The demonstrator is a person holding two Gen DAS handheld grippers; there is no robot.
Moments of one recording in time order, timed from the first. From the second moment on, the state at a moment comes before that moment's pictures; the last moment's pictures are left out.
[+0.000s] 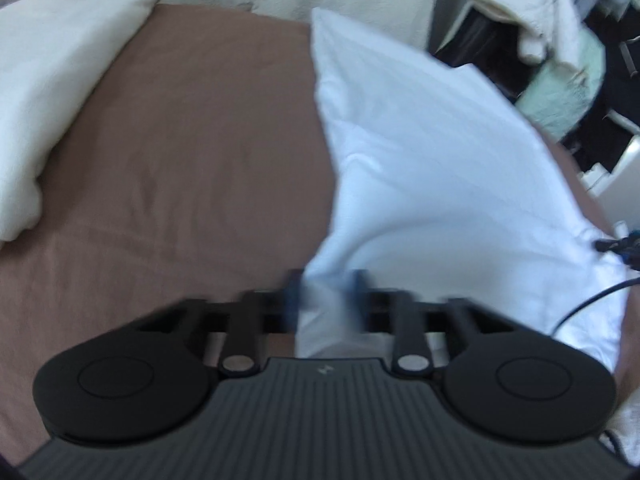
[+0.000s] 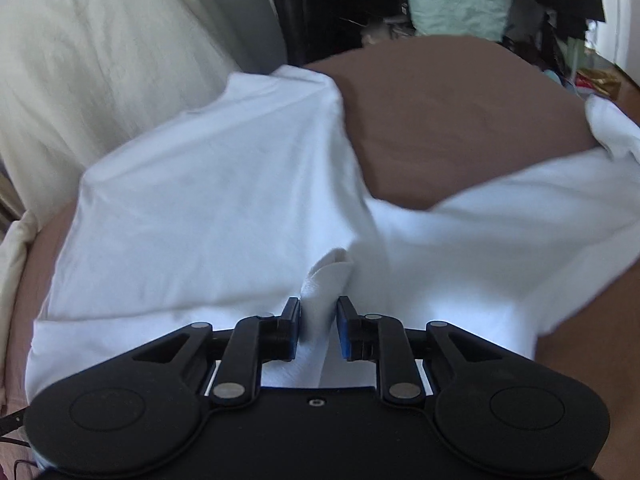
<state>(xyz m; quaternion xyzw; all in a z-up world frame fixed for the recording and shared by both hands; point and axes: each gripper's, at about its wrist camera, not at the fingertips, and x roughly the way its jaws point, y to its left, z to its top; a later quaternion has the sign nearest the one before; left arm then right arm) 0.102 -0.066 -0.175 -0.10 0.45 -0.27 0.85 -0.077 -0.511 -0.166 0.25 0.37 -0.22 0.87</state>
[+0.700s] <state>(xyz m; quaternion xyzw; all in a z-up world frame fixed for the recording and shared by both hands) 0.092 -0.042 -0.162 -0.08 0.49 -0.30 0.82 -0.094 -0.549 -0.159 0.28 0.38 -0.20 0.86</state>
